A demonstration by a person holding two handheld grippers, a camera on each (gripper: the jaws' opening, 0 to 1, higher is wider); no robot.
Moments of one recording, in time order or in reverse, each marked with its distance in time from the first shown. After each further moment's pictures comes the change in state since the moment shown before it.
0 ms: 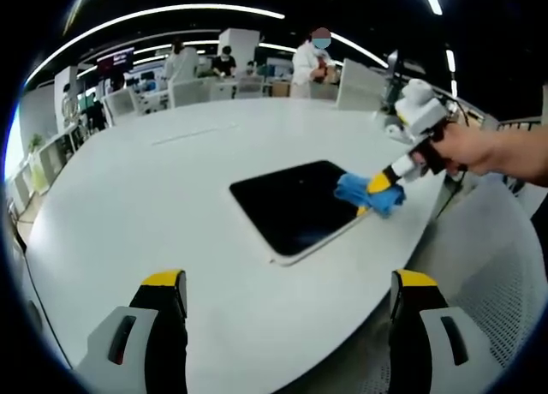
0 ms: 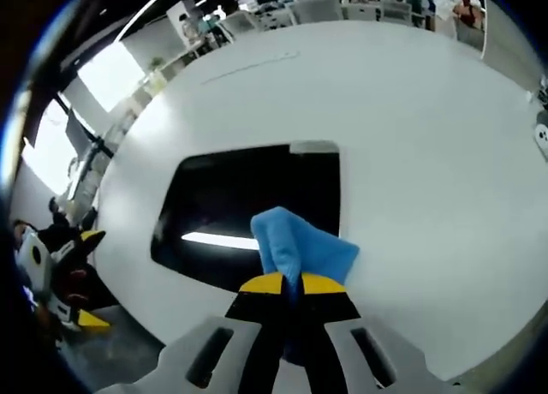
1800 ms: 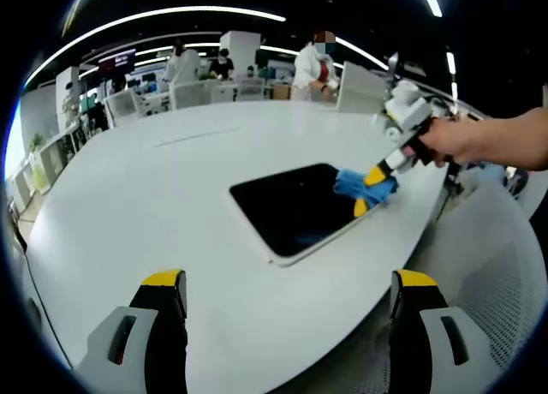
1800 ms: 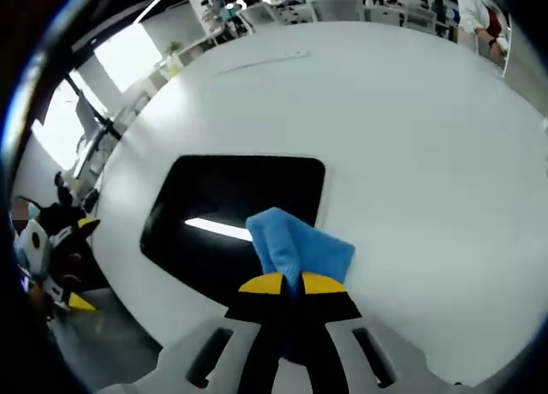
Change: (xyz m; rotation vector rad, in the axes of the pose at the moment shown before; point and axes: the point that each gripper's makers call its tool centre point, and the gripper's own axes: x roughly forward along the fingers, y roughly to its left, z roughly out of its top) left arm -0.003 -0.002 0.001 -0.006 -0.013 0.004; right arm 0.001 -0.031 0.017 -0.107 0.023 0.022
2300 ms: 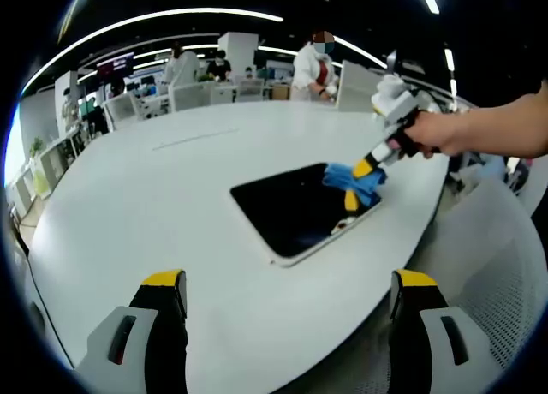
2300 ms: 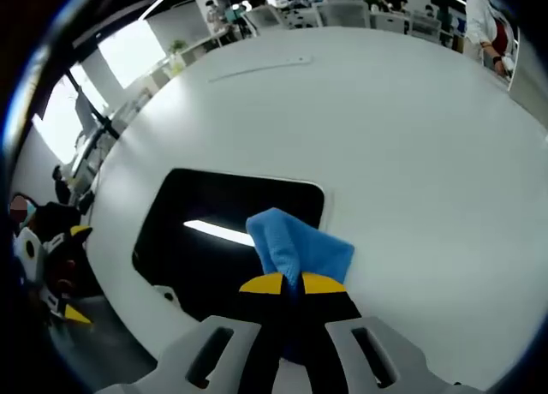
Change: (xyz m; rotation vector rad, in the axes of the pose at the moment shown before) left arm -0.001 0.001 0.001 0.017 -0.002 0.007; right arm 0.009 0.000 0.020 -0.035 -0.005 0.008
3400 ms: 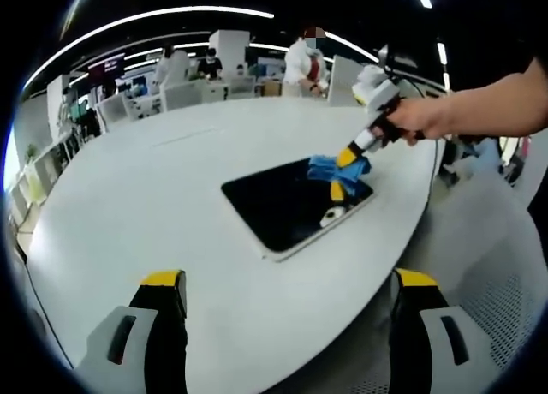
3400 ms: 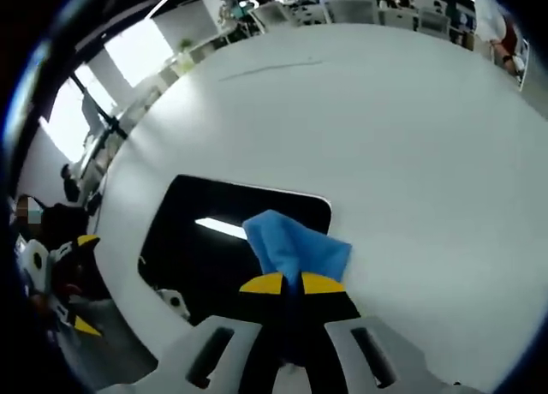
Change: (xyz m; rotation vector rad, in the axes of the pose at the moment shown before) left arm 0.000 -0.007 -0.005 0.029 0.020 -0.028; right arm 0.012 0.000 0.020 -0.006 0.008 0.054
